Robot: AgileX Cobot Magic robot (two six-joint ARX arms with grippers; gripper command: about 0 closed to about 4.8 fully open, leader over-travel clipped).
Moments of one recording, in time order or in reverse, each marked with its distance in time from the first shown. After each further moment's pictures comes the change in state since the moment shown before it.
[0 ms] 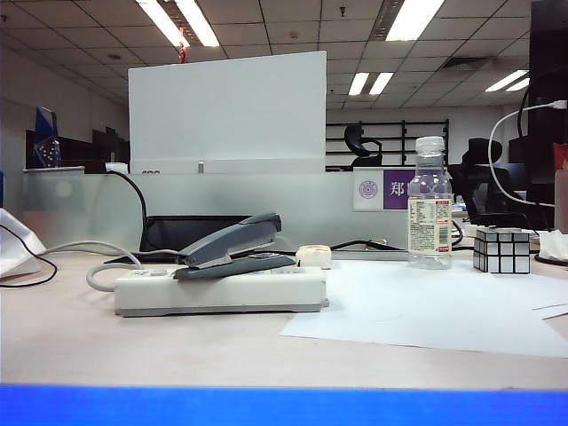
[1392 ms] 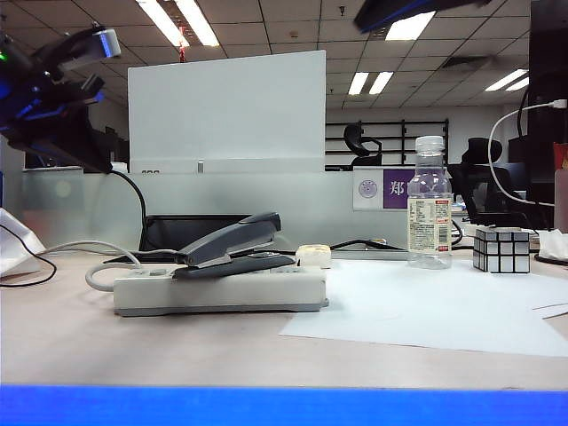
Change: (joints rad) left arm -0.217 1.170 0.594 -0.126 0.215 0.251; right arm 0.575 0.757 0.574 -0.515 0.134 -0.324
